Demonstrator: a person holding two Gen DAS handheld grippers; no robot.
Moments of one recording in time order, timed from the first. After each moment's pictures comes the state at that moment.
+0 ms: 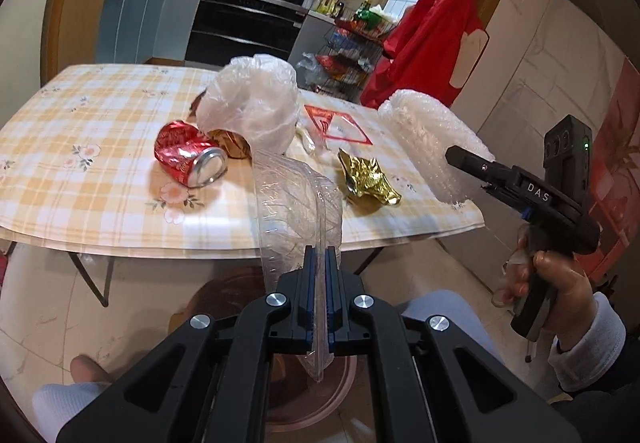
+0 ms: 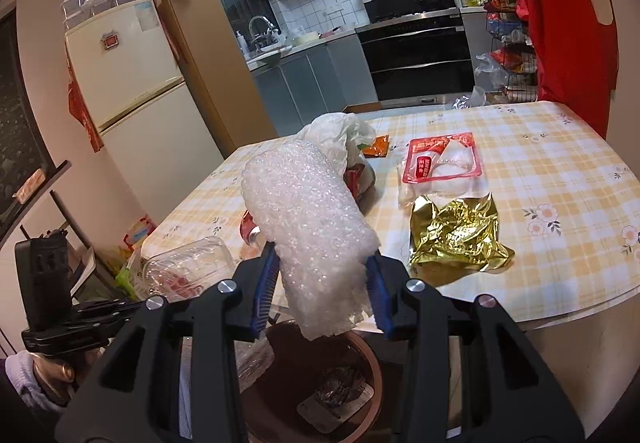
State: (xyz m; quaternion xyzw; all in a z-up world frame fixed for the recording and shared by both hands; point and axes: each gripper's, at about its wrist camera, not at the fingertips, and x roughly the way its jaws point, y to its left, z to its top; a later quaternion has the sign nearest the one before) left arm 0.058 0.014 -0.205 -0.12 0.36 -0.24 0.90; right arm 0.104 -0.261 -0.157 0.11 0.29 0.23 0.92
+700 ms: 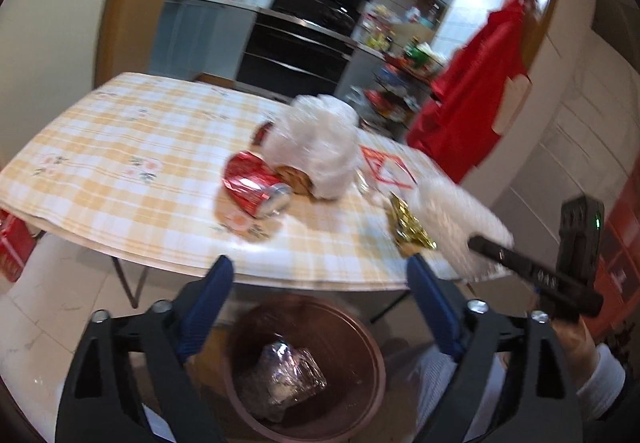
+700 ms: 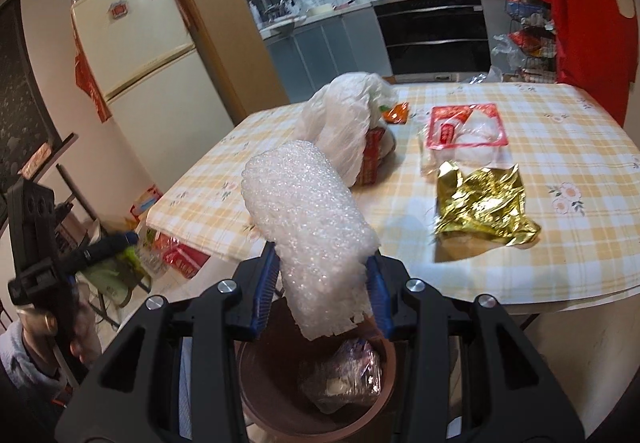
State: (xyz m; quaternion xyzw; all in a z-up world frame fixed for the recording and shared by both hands) left arm 0.057 0.066 -0.183 -0.16 0.32 -0.13 0.93; right arm 0.107 -0.231 -0.182 0.09 0.34 0.26 0.90
